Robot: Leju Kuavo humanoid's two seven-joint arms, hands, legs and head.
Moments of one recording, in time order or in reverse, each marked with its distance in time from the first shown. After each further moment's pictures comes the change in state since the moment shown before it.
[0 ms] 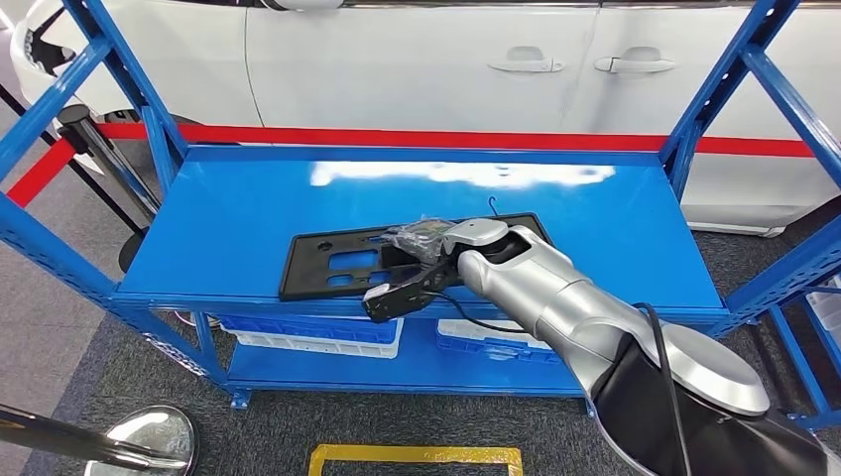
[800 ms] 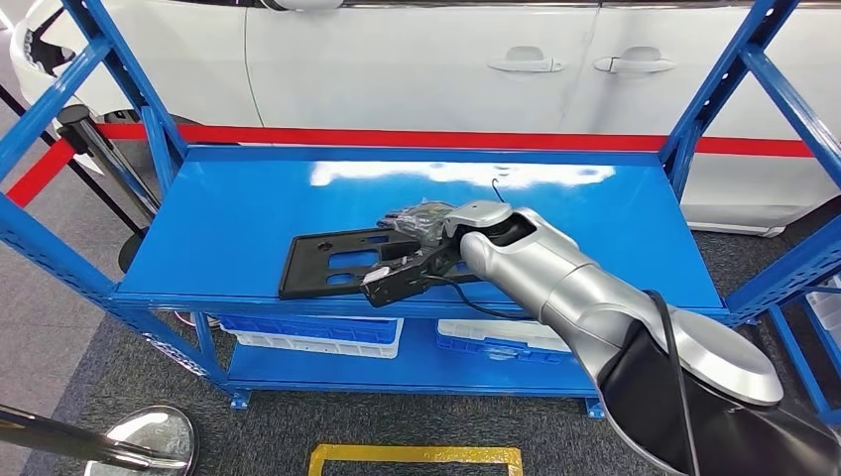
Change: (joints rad) left arm 0.000 0.003 0.000 0.000 -0.004 -0.007 -0.007; right arm -0.048 -0.014 0.006 -0.019 -0.036 0.025 0.005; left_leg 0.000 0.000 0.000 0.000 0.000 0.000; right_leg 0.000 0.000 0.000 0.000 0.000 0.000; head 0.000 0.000
